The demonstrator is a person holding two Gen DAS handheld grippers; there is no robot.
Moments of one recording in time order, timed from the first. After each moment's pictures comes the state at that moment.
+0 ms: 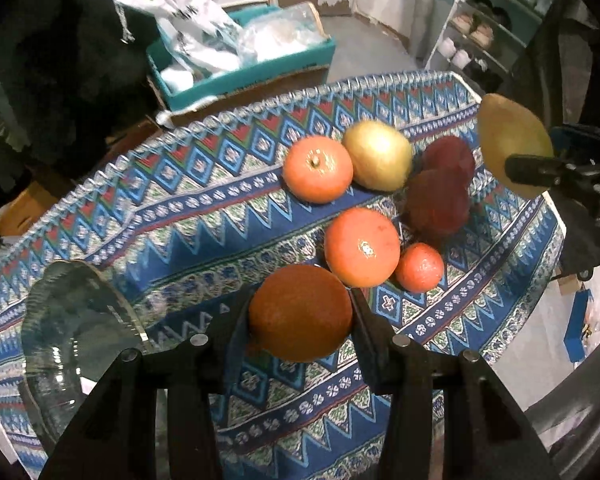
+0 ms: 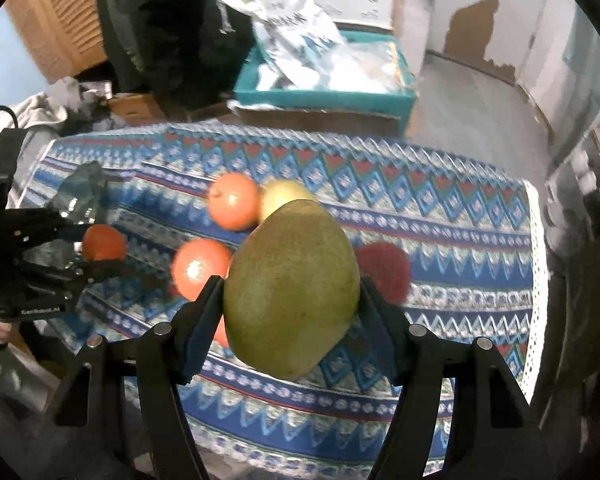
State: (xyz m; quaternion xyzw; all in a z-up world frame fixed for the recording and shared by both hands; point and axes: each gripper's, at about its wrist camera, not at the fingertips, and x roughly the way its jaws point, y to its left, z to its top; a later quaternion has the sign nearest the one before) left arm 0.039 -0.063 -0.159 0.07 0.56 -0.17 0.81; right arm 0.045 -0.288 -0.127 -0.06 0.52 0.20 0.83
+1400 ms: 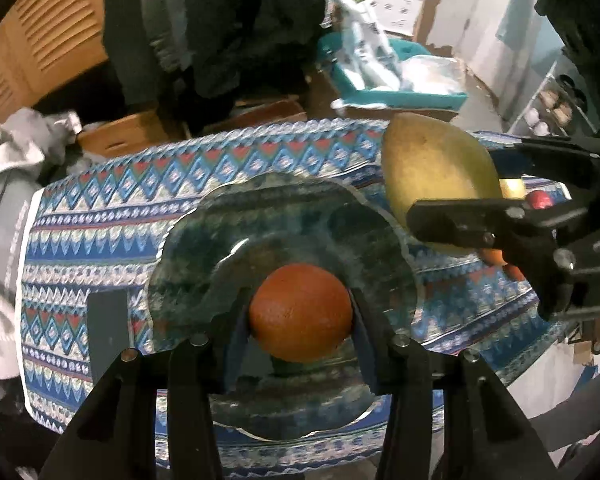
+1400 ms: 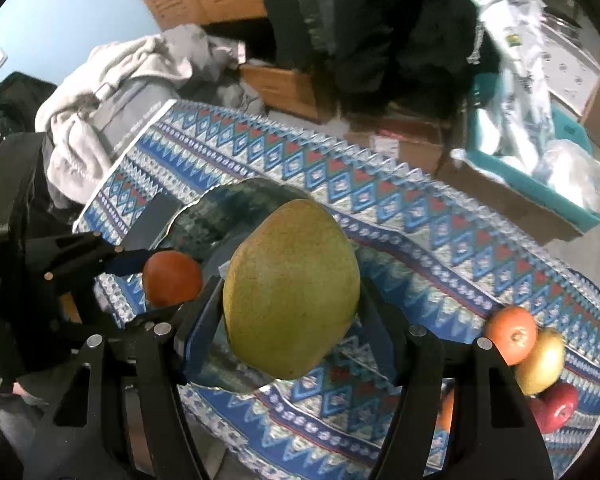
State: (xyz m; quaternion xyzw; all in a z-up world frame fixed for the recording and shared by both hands) left arm -0.005 0.132 -0.142 -0.01 0.55 -0.02 0.84; right arm 0.048 -0.013 -0.134 -0.12 0.53 0.37 0.76
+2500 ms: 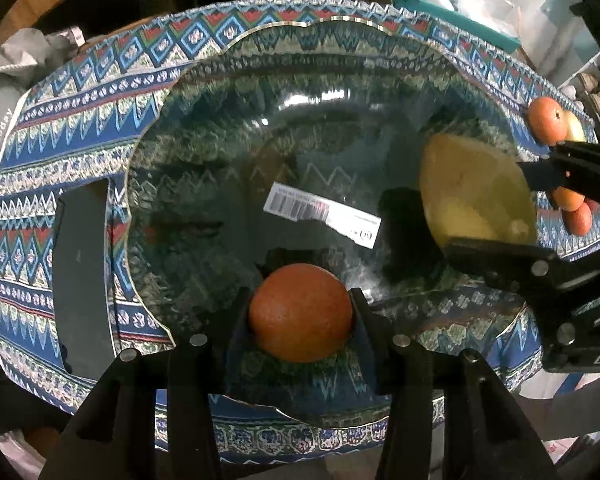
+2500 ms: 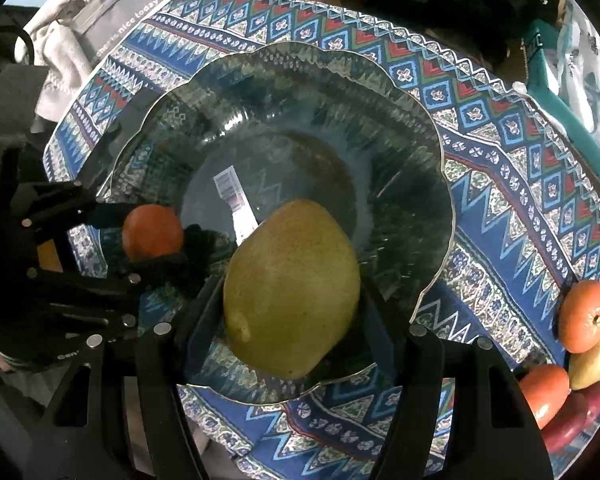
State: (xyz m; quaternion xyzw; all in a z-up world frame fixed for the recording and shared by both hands) left arm -0.027 0.164 -0.241 -0.03 0.65 0.00 0.76; right arm 0.021 0.025 -0.235 -0.19 0.61 0.36 0.68
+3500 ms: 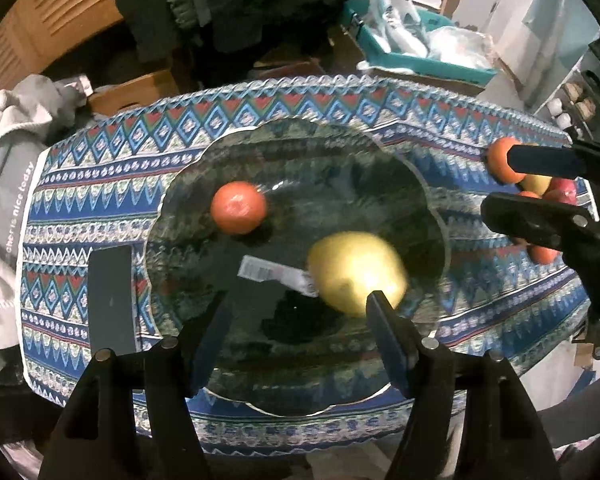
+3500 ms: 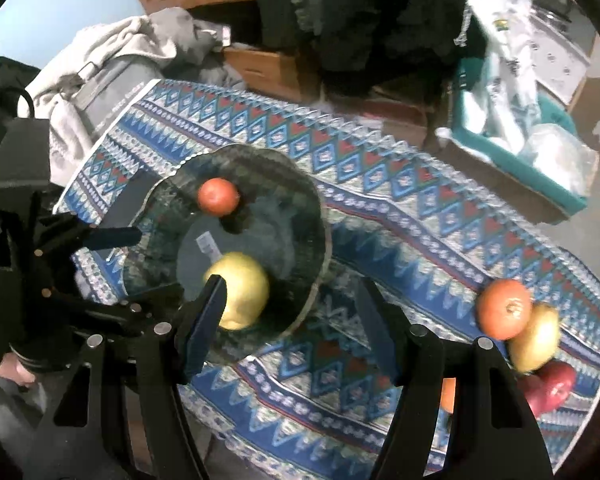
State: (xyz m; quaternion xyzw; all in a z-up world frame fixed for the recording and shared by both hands) left arm -0.011 0.135 -0.164 -0.01 0.59 0.00 0.81; right arm 0.033 -0.029 -0.143 -0.15 0.53 0.33 0.76
